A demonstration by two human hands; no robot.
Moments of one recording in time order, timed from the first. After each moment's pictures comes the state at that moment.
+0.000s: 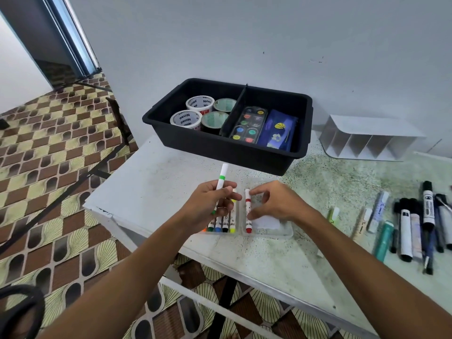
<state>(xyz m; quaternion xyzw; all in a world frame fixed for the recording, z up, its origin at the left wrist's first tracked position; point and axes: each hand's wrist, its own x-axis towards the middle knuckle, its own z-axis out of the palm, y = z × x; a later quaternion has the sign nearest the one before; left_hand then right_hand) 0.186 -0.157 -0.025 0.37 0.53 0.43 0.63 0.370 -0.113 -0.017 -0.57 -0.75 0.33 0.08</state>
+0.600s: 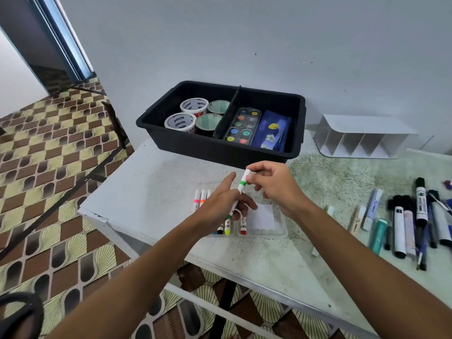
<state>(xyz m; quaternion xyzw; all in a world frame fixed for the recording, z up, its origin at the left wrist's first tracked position) 0.221 -0.156 -0.014 0.47 0.53 0.36 0.61 0.364 -0.110 0.004 -0.53 -0.56 0.52 0.37</state>
